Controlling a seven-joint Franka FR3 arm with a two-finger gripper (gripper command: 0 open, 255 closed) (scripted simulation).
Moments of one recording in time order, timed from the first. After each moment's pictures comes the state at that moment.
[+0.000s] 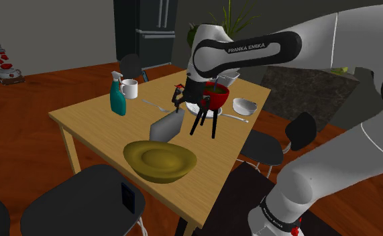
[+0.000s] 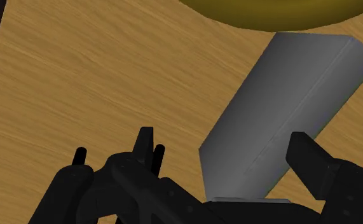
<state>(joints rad) -0.20 -0.32 0.37 -2.29 0.15 2.03 0.91</state>
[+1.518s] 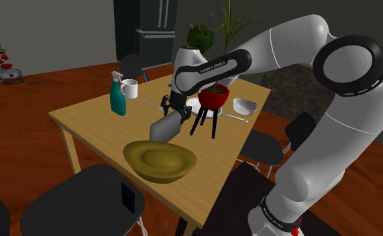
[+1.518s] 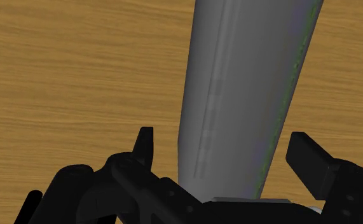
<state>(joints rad) -0.27 0.05 0.43 -2.16 -0.04 2.28 1.40</state>
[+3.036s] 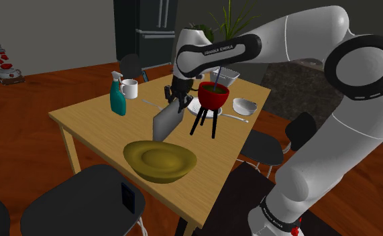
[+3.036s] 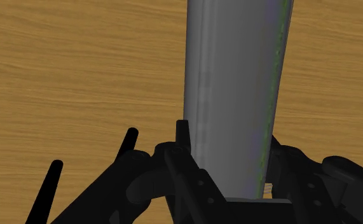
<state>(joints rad) -0.28 -0.02 0.43 -2.07 0.00 2.12 1.37</state>
